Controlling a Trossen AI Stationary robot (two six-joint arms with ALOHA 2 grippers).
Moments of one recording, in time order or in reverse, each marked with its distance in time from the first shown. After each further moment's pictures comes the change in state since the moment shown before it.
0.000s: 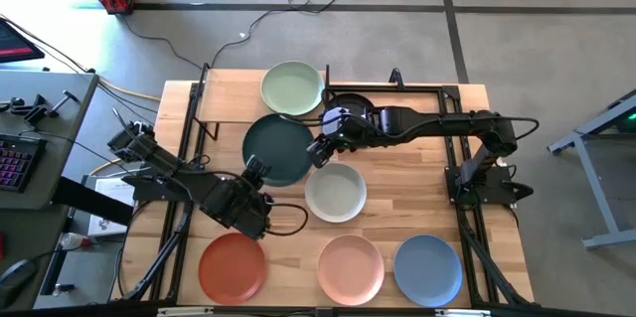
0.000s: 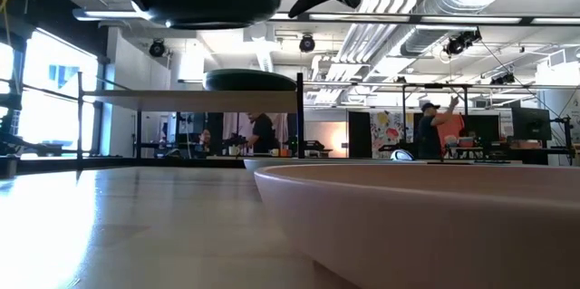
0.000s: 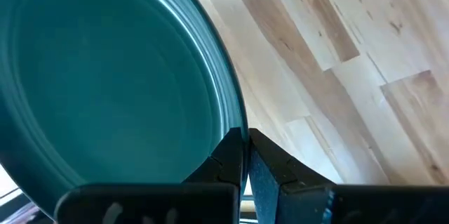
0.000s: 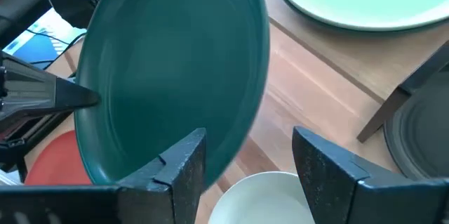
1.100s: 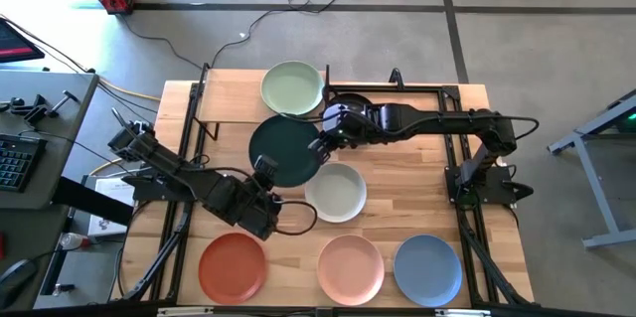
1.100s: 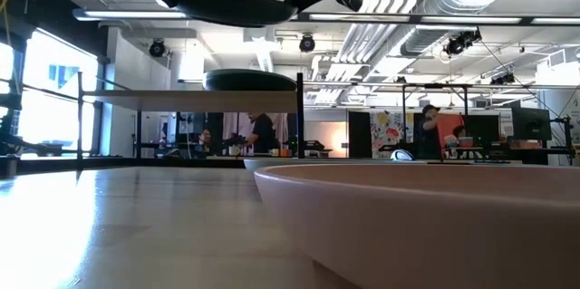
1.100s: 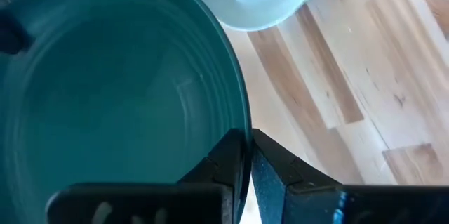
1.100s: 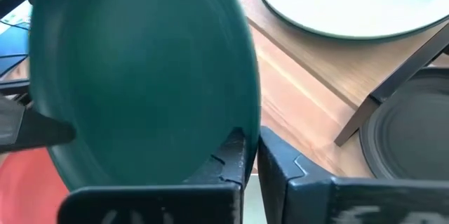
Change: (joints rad) left arm 0.032 0.000 0.000 0.191 -0.014 0.021; right arm -0.020 0.001 0.000 -0.028 0.009 -0.052
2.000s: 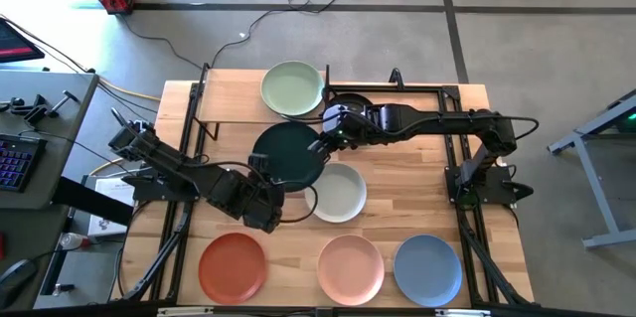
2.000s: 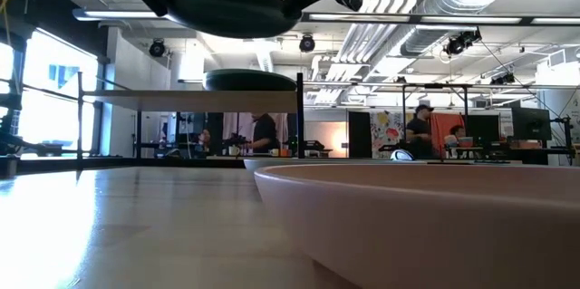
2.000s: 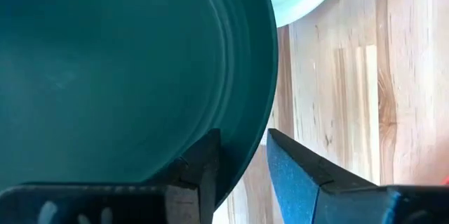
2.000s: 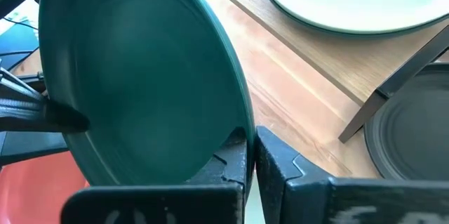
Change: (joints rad) left arm 0.036 0.000 0.000 0.009 0.152 -0.407; right arm 0.001 0.000 0.000 -0.001 -0.007 0.009
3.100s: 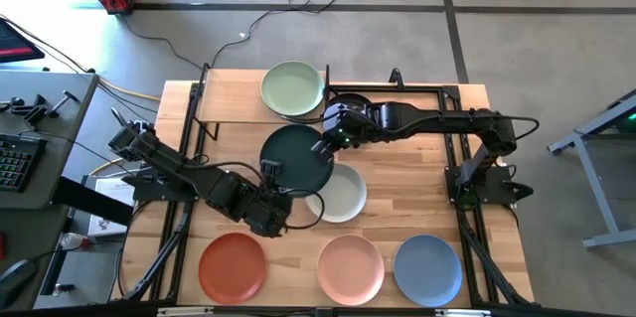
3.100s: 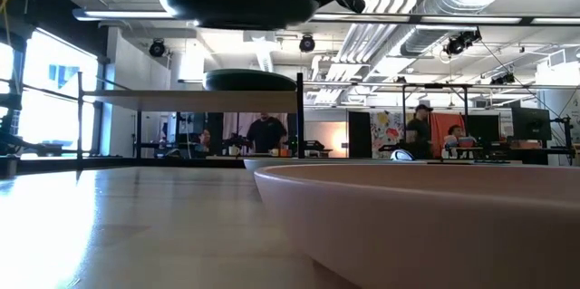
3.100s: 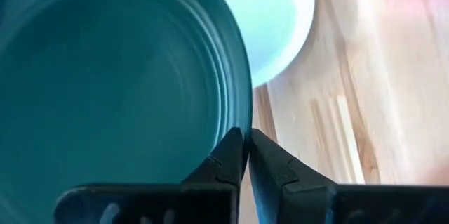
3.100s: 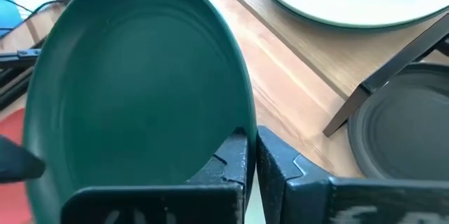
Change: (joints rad) left arm 0.003 0.000 0.000 0.212 -0.019 0.195; right arm -0.002 -0.001 0.000 -0.049 -0.032 -0.053
